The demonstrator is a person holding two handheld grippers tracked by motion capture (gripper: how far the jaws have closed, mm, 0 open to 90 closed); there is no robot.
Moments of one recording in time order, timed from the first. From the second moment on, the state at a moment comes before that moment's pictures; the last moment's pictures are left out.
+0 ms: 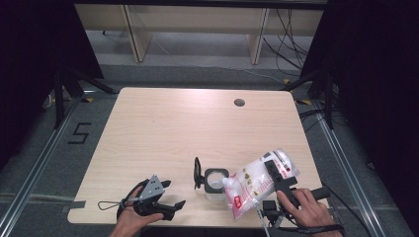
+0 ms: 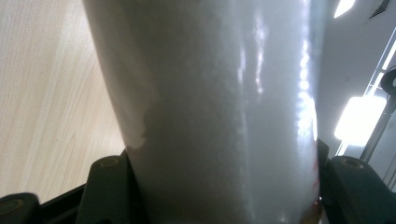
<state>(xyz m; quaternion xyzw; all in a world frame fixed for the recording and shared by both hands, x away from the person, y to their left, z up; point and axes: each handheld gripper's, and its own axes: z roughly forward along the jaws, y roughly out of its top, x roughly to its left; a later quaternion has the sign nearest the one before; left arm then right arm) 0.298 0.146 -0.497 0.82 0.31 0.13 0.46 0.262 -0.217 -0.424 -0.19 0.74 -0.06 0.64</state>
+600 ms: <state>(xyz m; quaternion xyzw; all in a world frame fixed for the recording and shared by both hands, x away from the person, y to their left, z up) 0.297 0.145 -0.498 0.81 0.32 0.13 0.47 0.262 -0.217 -0.428 -0.18 0.75 -0.05 0.64</state>
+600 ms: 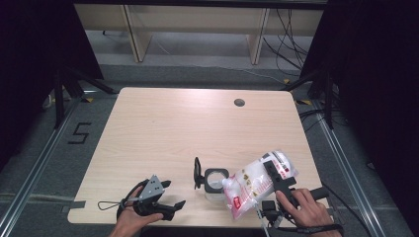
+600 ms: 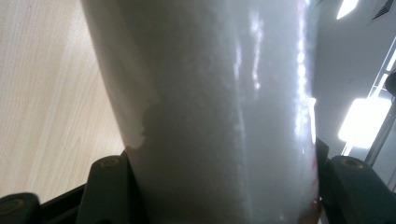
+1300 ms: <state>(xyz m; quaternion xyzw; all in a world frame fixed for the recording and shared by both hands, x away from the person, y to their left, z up) 0.298 0.145 -0.498 0.81 0.31 0.13 0.47 0.264 -0.218 -0.428 -0.18 0.75 -0.05 0.64</state>
